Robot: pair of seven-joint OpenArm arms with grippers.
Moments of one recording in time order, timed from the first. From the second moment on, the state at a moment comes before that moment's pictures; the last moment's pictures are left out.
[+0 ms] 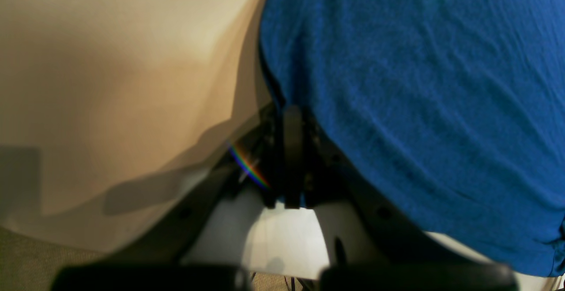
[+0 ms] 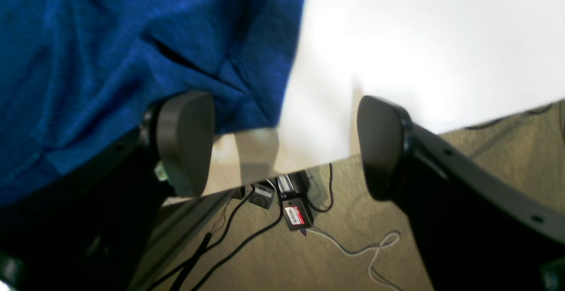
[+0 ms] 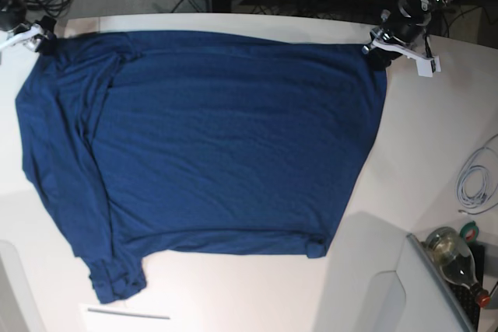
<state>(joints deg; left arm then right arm) 22.1 -5.9 -31.7 74.7 -32.7 -25.5 29.9 -14.5 0.8 58.9 79.7 18.4 40.1 -53.1</state>
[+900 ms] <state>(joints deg) 22.4 -6.1 -31.7 74.8 -32.7 -25.6 29.9 -12.3 2.9 56.5 72.8 20.2 40.4 -56.9</state>
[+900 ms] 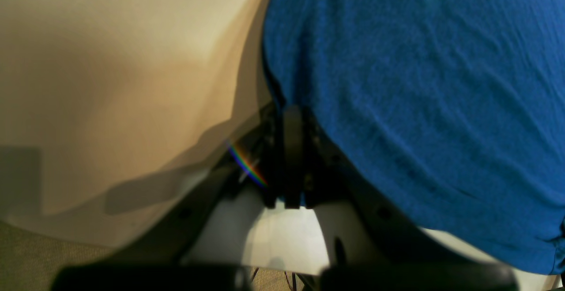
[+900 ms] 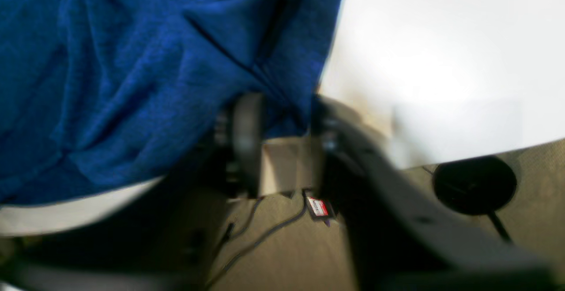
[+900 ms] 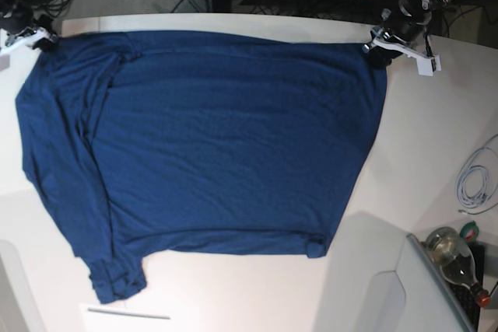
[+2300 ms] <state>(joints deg) 32.4 -5.5 -36.6 94.8 -31.5 -24.9 39.2 -18.0 3.3 51.4 96.5 18.6 40.2 -73.4</state>
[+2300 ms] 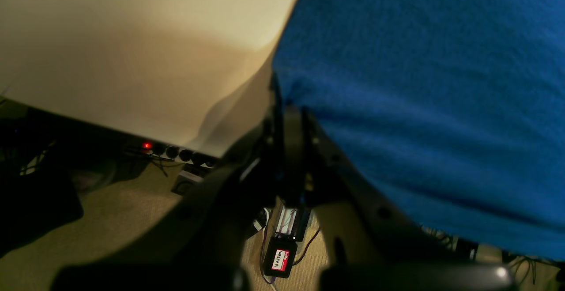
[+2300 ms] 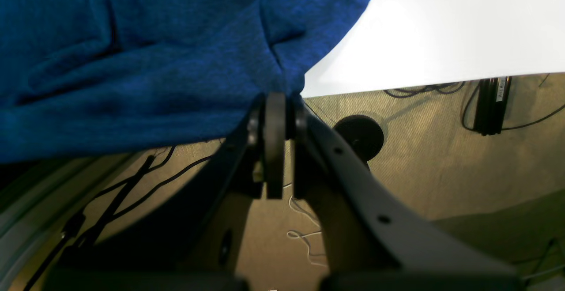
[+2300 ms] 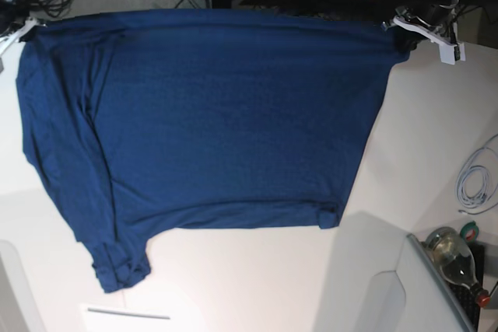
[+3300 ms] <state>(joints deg) 8.5 -8.0 -30.3 82.5 -22.9 -25.0 48.4 -0.9 12.5 41.0 75.4 18.4 33.8 -66.2</state>
